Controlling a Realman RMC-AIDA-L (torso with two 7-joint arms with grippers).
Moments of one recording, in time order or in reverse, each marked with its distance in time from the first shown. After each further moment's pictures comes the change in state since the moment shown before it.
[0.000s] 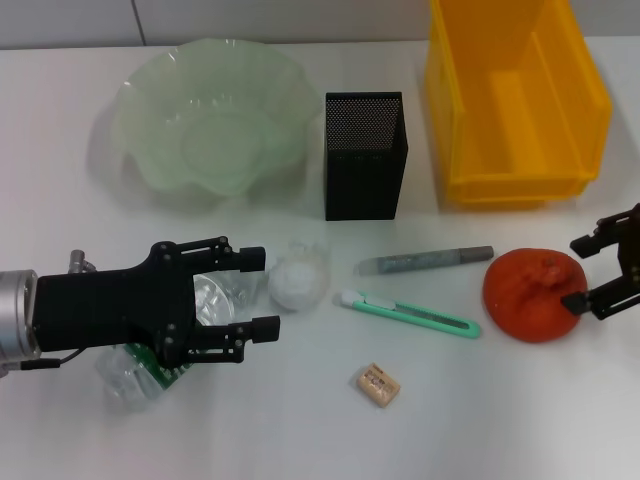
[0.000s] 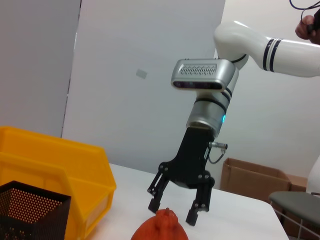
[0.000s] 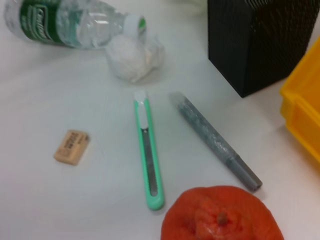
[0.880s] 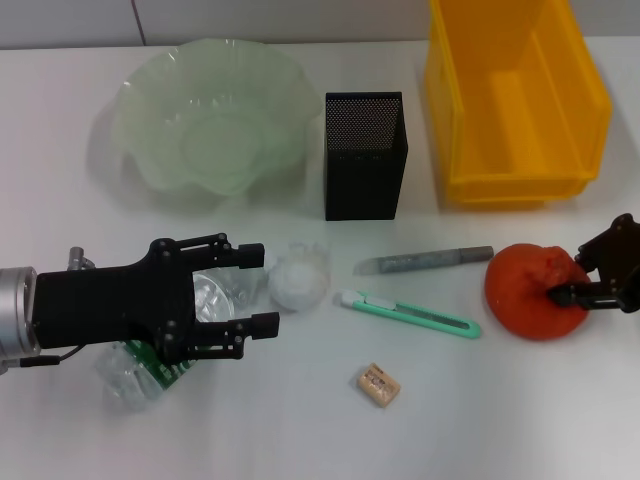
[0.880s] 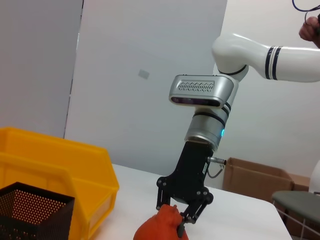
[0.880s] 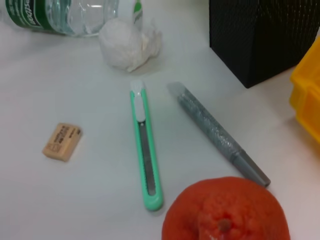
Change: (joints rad) left arm 0.000 0.000 0.000 0.006 -0.003 -0.006 -0.002; right arm 0.002 0.016 -0.014 0.081 -0.006 0.087 -0.037
